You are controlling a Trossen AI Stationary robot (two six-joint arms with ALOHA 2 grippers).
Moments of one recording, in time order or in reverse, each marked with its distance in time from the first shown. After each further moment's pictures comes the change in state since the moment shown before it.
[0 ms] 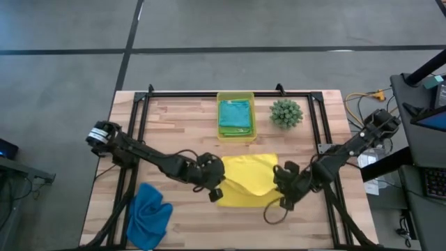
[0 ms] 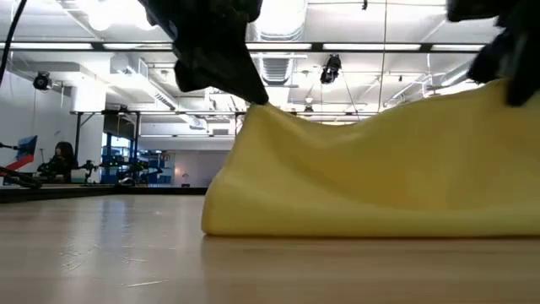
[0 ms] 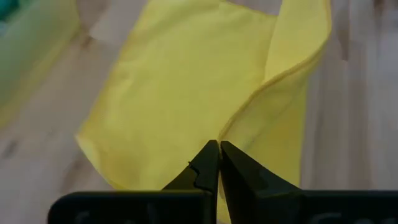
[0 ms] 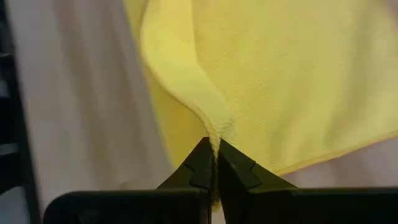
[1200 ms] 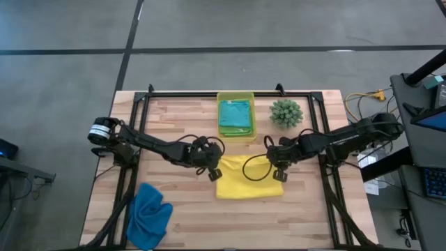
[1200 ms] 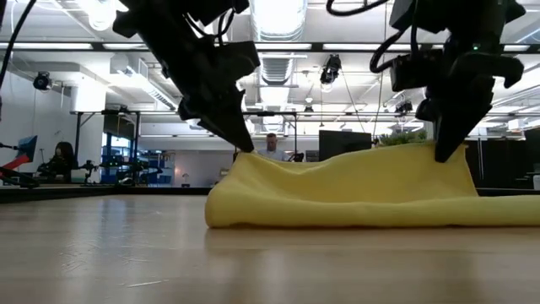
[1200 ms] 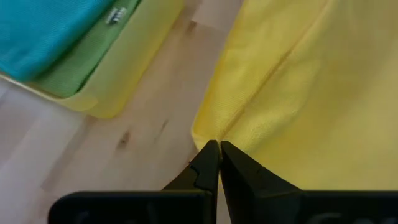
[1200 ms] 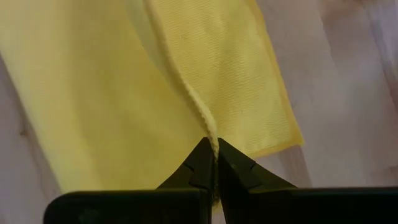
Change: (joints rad) left arm 0.181 -0.013 -0.131 0.031 -0.052 0.121; right arm -0.467 -0.014 -0.101 -0.047 -0.153 -0.461
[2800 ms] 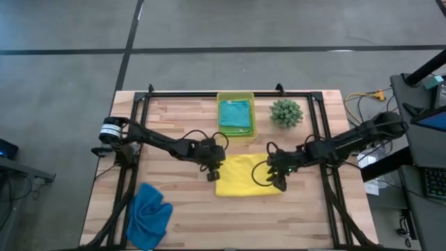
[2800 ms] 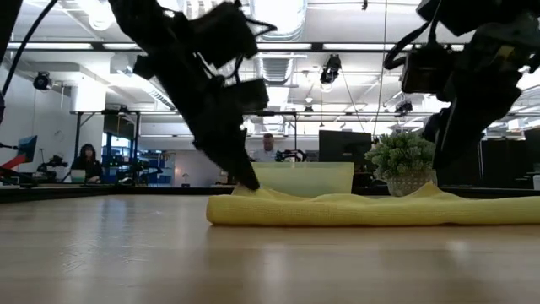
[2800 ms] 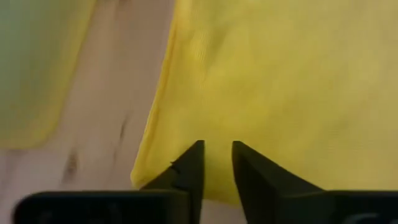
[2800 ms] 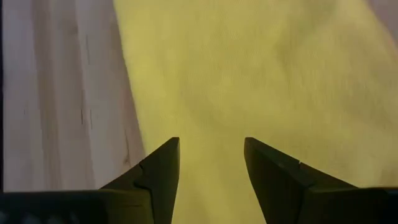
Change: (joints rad) left arm 0.094 0.111 -0.060 0.170 0.266 0.283; right arm 0.094 -0.077 -0.224 0.481 -0.131 0.170
